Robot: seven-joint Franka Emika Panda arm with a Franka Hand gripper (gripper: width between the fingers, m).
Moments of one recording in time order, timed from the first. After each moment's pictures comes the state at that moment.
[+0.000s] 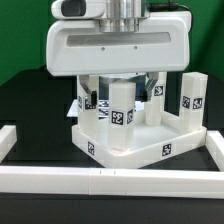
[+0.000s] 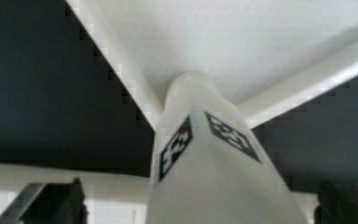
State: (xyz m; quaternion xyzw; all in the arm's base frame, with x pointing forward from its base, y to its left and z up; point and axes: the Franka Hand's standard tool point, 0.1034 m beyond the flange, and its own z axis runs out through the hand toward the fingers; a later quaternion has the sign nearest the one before) arm 0.589 -0.031 0.105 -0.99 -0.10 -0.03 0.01
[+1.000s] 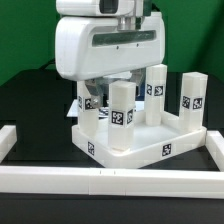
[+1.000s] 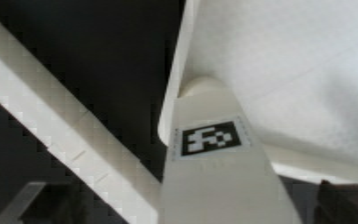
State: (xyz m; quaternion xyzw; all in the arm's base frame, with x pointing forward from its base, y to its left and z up) arm 0.590 -0.034 0.107 -0.90 -0.44 -0.02 -0.02
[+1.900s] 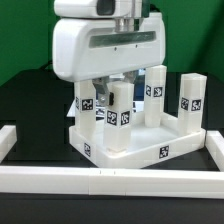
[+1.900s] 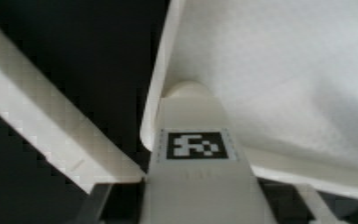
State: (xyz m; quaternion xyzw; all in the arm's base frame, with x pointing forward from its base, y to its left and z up) arm 0.589 -0.036 0.106 -0.94 -0.35 -0.02 -0.01
